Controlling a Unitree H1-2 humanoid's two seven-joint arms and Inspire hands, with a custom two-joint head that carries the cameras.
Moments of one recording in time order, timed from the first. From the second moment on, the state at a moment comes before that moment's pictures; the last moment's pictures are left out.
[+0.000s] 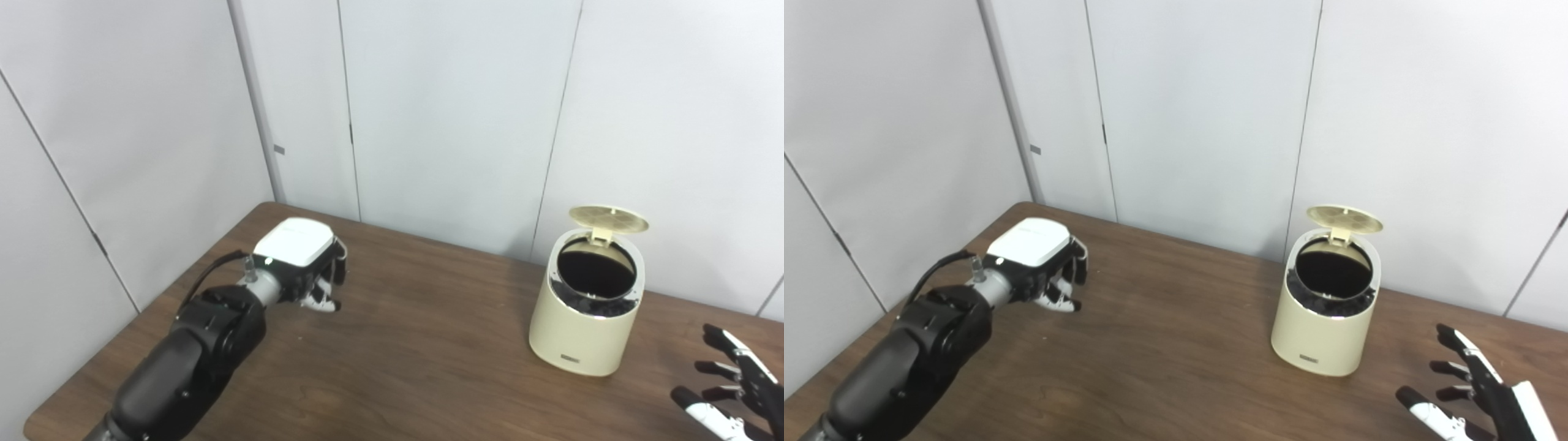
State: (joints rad) left arm -0.24 0.72 -0.03 -0.43 0.94 0.29 -0.57; right arm -0.20 -0.27 0.06 -0.09 -0.33 0.07 0.11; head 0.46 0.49
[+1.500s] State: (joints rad) left arm -0.68 0.46 -0.22 -0.30 0.90 -0.01 -0.58; right arm -0.20 -0.21 0.10 -0.04 -0.35 0.00 0.07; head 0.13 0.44
